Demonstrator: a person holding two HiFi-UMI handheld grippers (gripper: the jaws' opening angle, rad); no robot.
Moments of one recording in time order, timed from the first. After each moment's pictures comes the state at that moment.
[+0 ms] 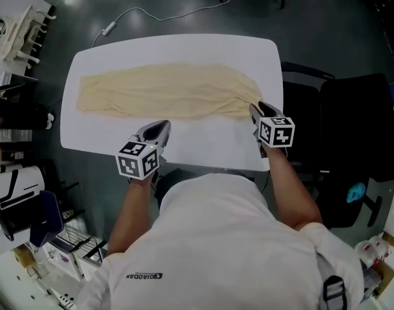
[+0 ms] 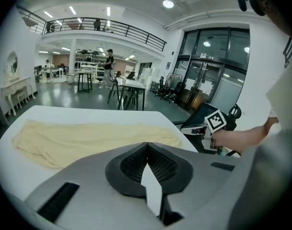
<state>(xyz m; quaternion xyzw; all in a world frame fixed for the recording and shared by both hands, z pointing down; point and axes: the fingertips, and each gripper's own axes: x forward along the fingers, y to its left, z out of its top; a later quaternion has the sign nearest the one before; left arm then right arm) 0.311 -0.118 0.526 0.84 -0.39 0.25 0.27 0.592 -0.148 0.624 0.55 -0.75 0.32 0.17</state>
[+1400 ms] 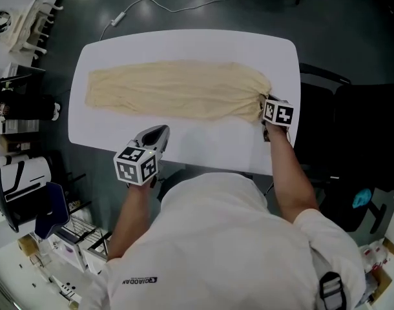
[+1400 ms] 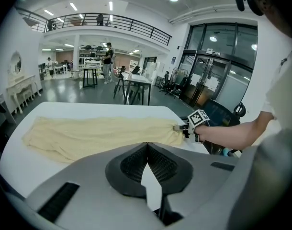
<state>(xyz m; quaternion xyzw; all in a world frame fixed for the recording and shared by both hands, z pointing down) 0.261 -0.123 0.537 0.82 -0.40 0.28 0.29 0.593 -0.216 0.716 0.58 -0.69 0.39 0.19</state>
